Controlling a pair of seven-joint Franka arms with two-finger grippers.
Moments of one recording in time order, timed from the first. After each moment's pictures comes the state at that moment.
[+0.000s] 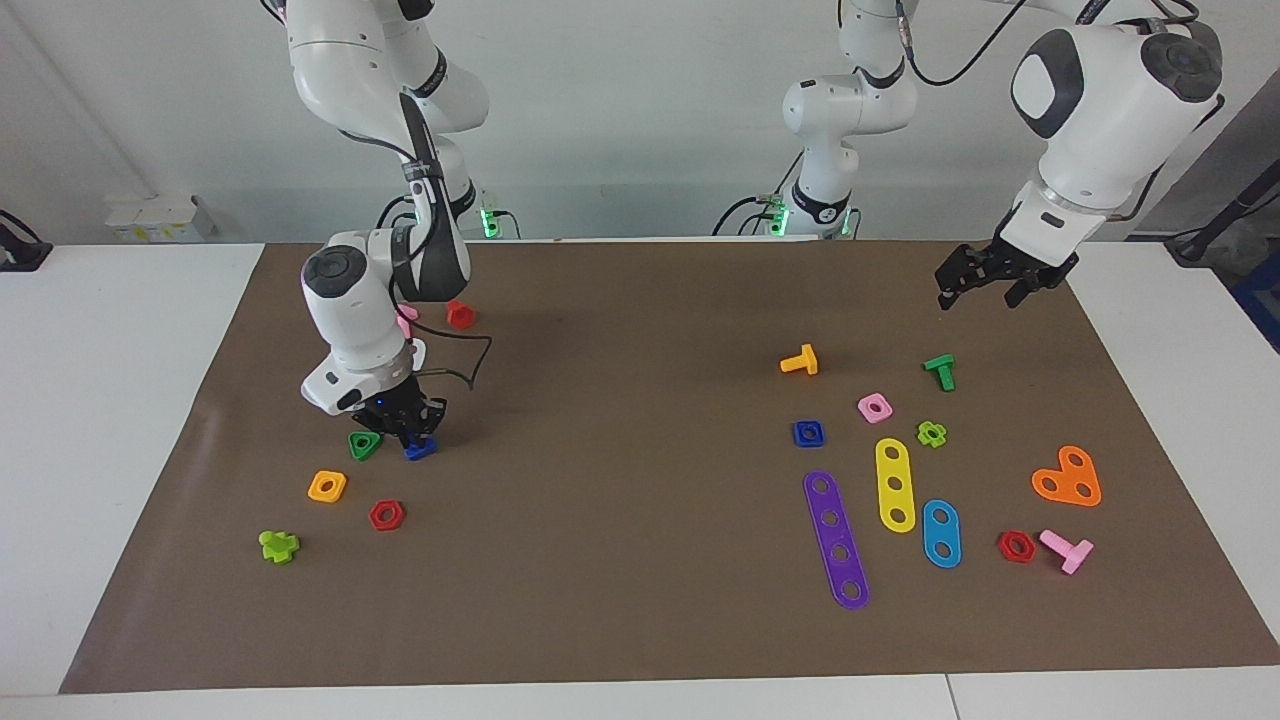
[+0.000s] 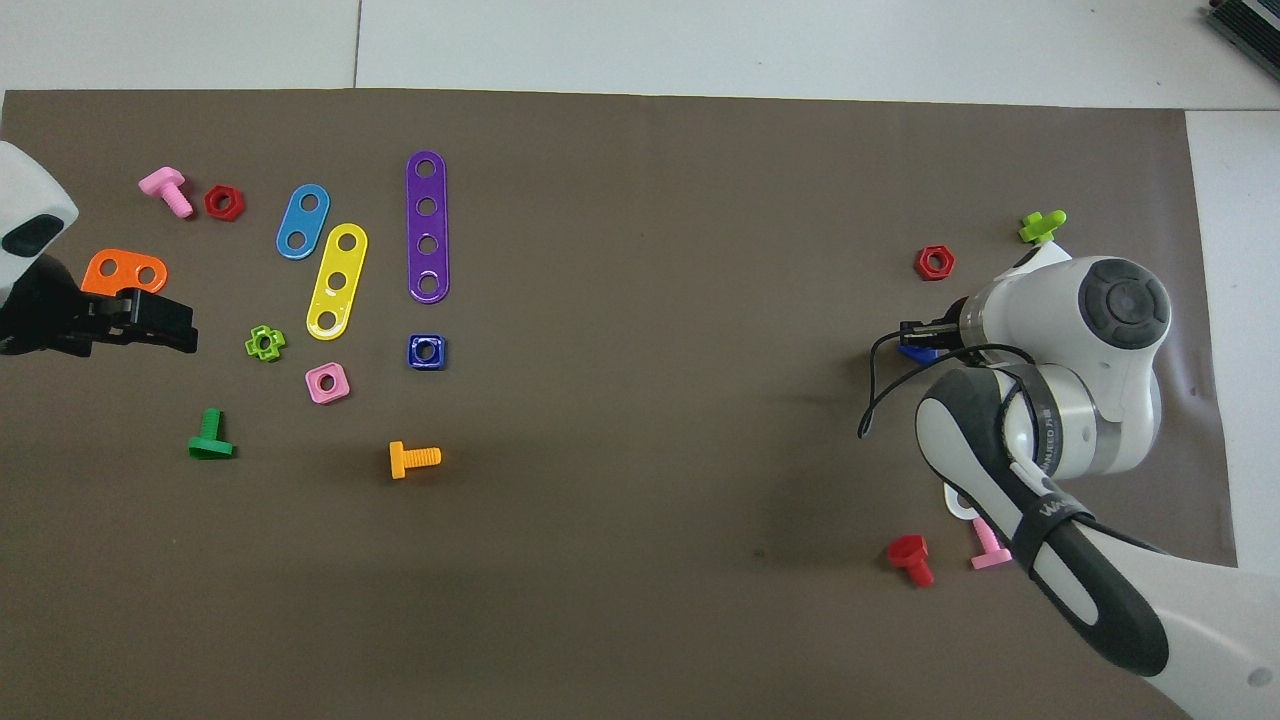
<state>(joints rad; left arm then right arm) 0.01 0.00 -0.04 -1.71 -0.03 1.66 0.00 0.09 0.24 -0.03 -2.10 -0.02 2.45 0.08</state>
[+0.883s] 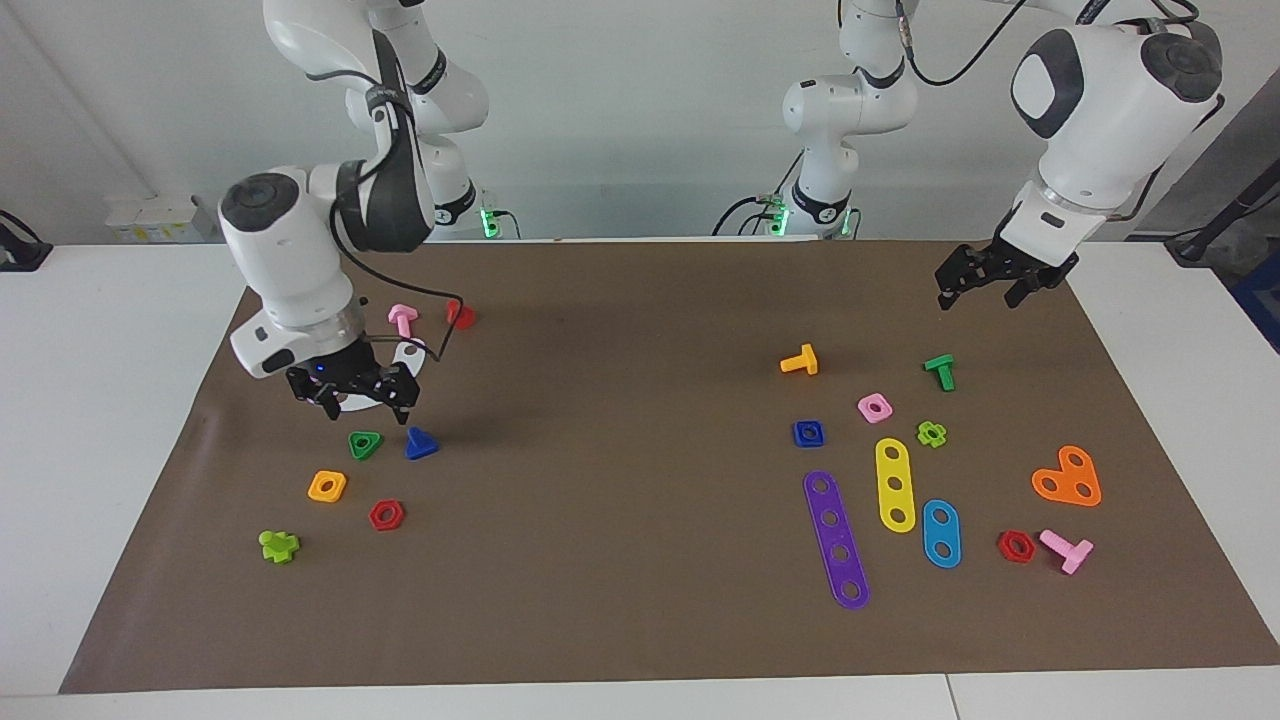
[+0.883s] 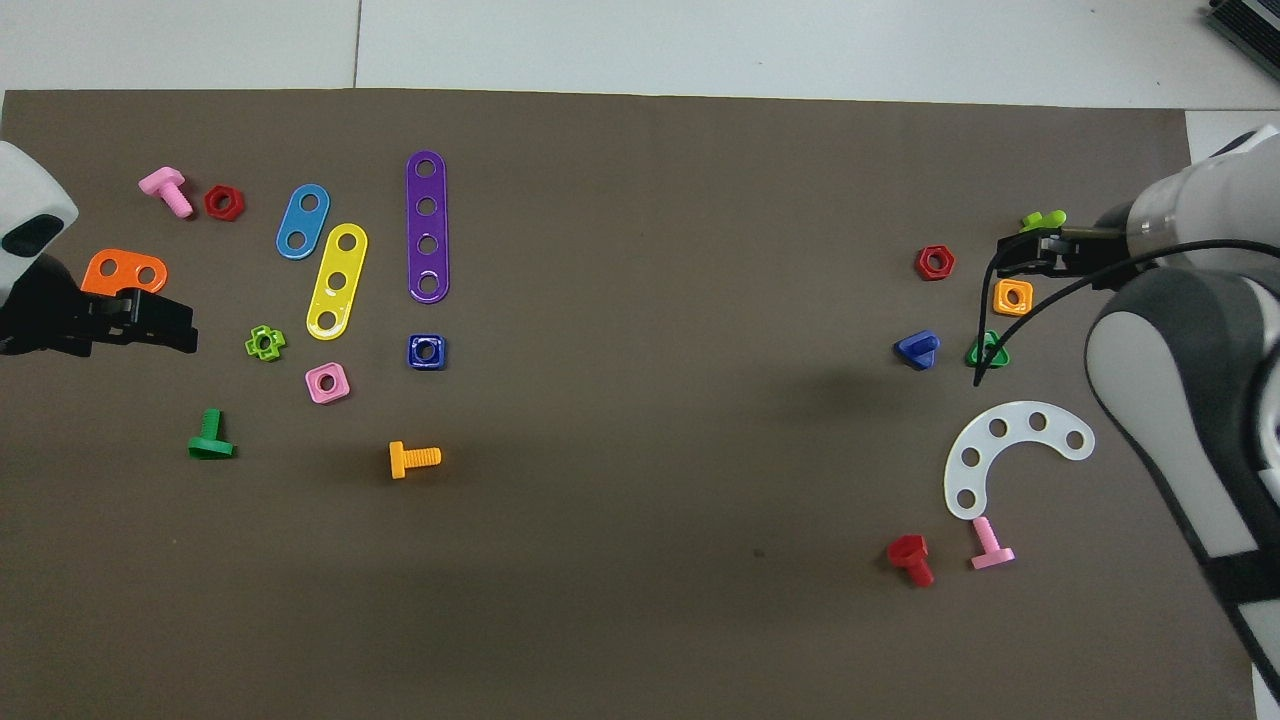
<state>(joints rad) 0.01 0.00 -0.04 -1.71 -0.03 1.66 0.00 0.04 0.08 -0.04 -1.73 -0.02 1.92 0.16</state>
